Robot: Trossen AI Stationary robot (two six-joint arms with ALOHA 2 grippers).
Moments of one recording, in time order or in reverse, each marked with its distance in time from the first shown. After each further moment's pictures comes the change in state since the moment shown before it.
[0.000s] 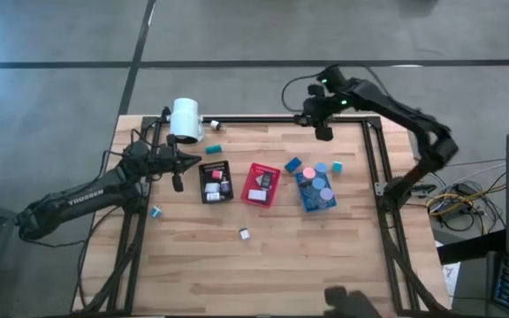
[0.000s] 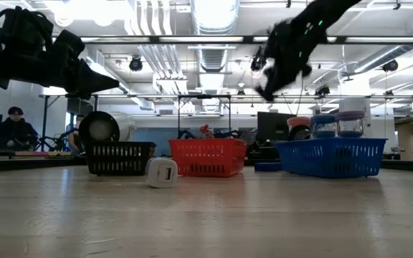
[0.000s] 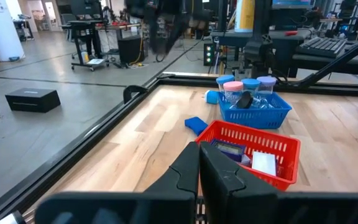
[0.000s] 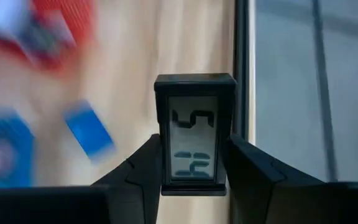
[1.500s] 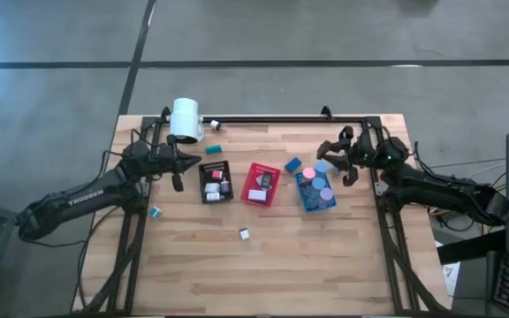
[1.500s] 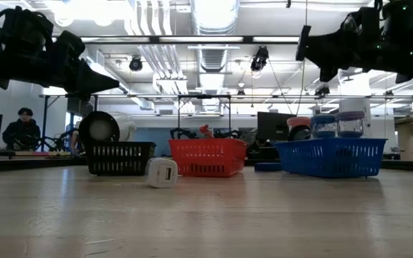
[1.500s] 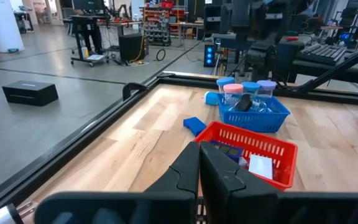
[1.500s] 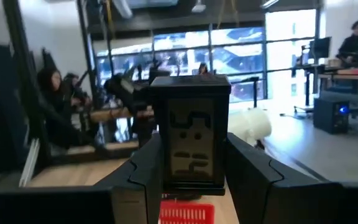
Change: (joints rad) left arm 0.000 0.000 0.000 0.000 -0.004 -0.047; right arm 0.152 -0.815 -1.224 1.649 -0.219 1.095
